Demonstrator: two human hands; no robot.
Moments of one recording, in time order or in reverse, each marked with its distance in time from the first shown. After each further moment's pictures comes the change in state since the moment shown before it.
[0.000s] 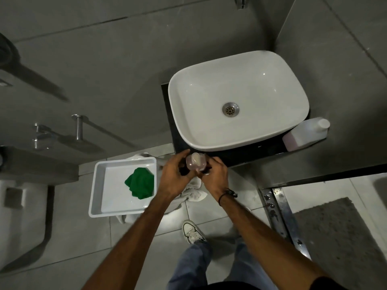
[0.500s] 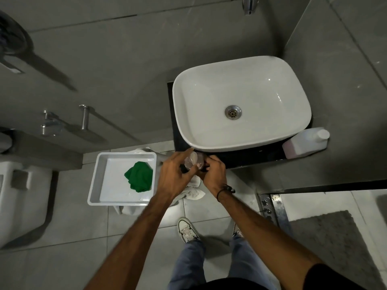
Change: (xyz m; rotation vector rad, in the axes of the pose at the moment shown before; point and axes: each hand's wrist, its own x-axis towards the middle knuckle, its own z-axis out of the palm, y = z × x) left_hand -0.010 0.022 0.008 0.230 0.150 0.160; right_hand 0.012 0.002 -0.017 0.062 -0.141 0.047
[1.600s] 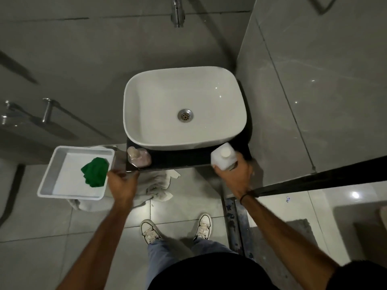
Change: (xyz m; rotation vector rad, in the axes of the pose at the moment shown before) left_hand -0.048 0.054 0.072 -0.351 0.453 -0.811; right_hand -0.001 0.079 -0.257 -0.099 0.250 -0.017
